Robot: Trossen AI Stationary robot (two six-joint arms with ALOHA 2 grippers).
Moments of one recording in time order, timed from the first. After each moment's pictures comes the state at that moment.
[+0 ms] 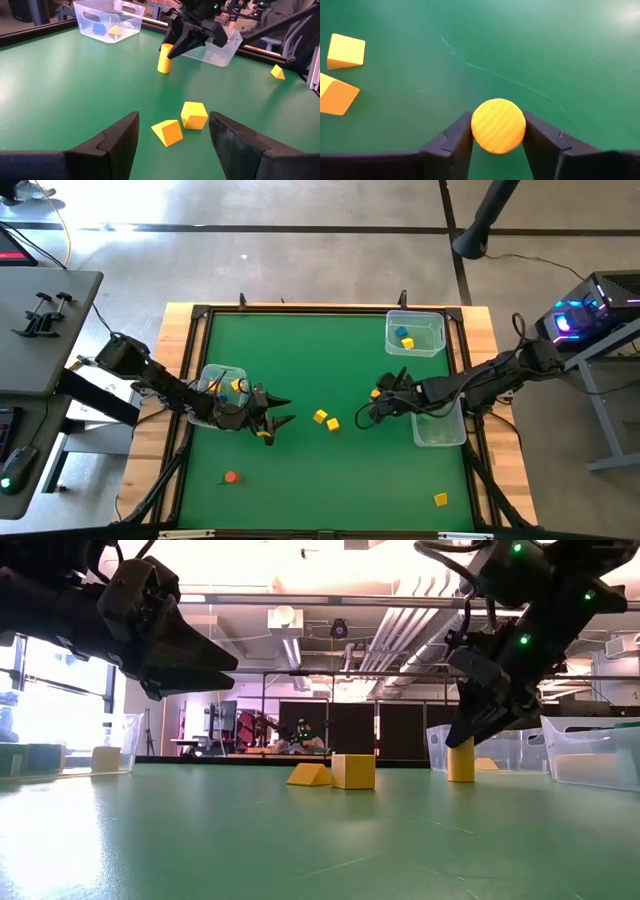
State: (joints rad) left arm -0.41 1.46 0.30 0.84 -0.65 -0.39; right arm 0.17 1.40 0.61 -0.27 0.46 0.84
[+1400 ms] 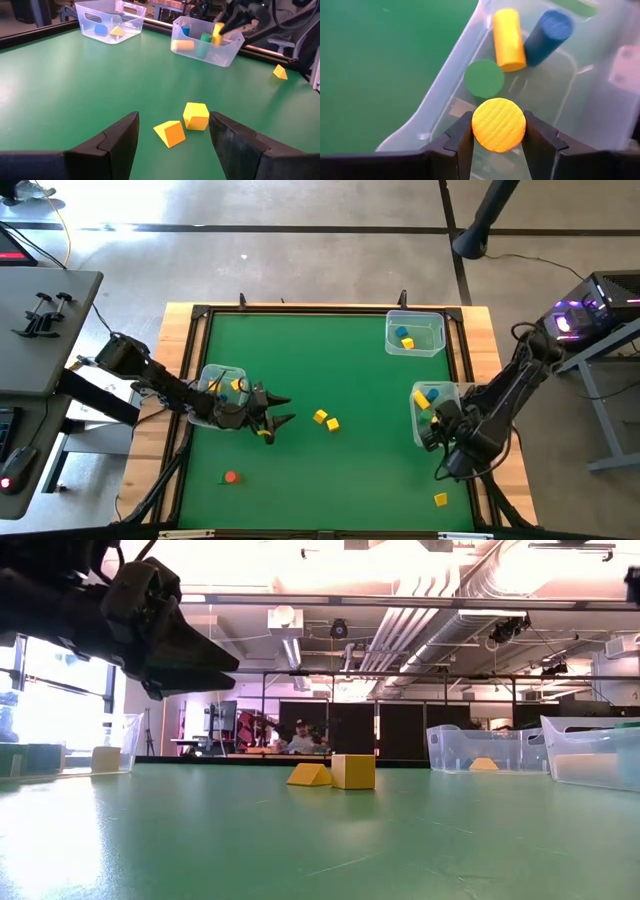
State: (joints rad) left arm -0.40 1.46 0.30 0.84 -0.65 -0.38; right arm 0.96 1.30 0.78 -1.32 0.41 2.09
